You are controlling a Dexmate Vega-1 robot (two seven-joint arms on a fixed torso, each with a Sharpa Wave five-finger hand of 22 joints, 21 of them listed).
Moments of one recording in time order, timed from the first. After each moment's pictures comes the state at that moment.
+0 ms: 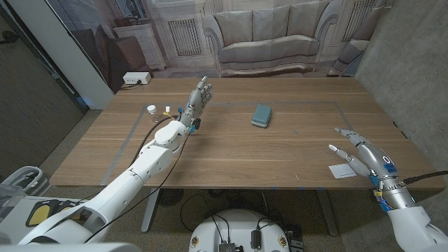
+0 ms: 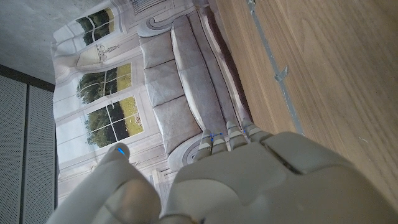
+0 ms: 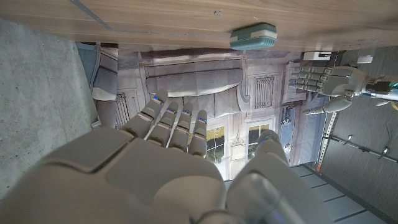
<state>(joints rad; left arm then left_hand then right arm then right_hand) 0.83 0.49 0.45 -1.48 -0.61 -0.15 0.03 0.25 -0.07 0.24 0.07 0.31 0.00 0.02 0.20 0.18 -0.02 -0.02 0.20 0.18 -0.08 -0.01 0.18 0.18 -0.12 -0.03 0.20 0.18 -1.83 -0.61 0.25 -1.87 -0.66 0.37 -0.61 0.15 -0.01 0.26 -0.12 0.27 0.32 -0.08 0.20 0.19 0.36 -0.05 0.23 0.18 0.28 -0.04 0.20 0.18 0.29 -0.04 0.32 0.17</state>
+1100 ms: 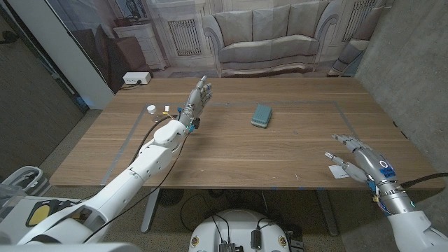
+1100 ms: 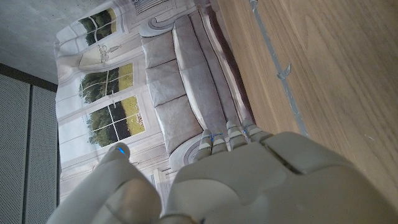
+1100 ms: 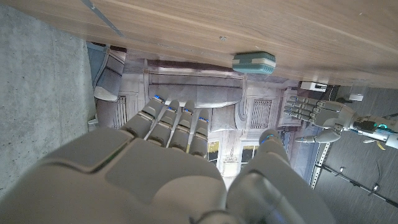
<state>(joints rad) 0.82 0.49 0.45 -1.48 -0.61 -0.16 0.02 0.25 -0.07 0.23 0.07 0.31 0.00 0.02 0.20 0.18 -0.02 -0.02 0.20 0.18 -0.08 -0.01 0.18 0.18 -0.13 -0.03 0.20 0.18 -1.89 -0.69 0.21 -1.93 -0.71 0.20 -0.64 0.15 -0.02 0.26 -0.13 0.29 0.34 -0.09 0.21 0.19 0.39 -0.05 0.24 0.18 0.31 -0.04 0.20 0.18 0.31 -0.04 0.32 0.18</state>
